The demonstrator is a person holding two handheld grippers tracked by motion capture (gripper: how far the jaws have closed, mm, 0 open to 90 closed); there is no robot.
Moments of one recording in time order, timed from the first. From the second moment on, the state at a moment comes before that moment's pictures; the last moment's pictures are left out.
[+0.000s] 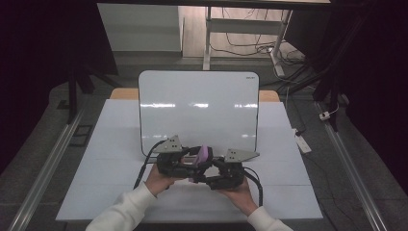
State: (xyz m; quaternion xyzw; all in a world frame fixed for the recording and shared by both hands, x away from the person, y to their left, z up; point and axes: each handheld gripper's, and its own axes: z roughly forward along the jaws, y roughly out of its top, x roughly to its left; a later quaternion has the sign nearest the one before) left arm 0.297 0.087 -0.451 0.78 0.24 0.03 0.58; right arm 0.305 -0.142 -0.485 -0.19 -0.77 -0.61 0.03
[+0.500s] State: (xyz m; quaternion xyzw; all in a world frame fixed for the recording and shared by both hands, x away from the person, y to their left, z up) left arm 0.279 0.076 -0.447 0.77 0.30 0.16 0.54; right arm 0.299 -0.142 -0.484 -0.27 -0.78 -0.56 -0.09
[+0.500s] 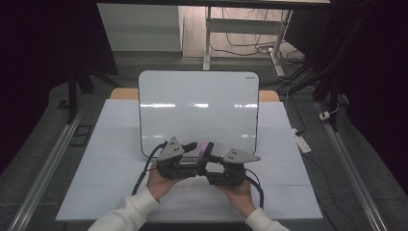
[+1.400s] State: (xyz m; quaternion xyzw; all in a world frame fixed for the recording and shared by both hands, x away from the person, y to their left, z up) left arm 0.276 0.064 -0.447 0.77 0.34 0.20 0.50; right arm 0.295 -0.136 -0.483 -0.29 -0.78 -0.55 -0.12
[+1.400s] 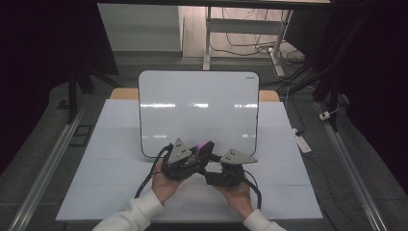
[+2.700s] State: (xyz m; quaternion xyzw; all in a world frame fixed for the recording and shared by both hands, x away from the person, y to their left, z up) left arm 0.325 0.183 -0.443 0.70 0.58 0.20 0.36; right arm 0.282 -0.276 -0.478 -0.35 -0.74 -0.53 -0.21
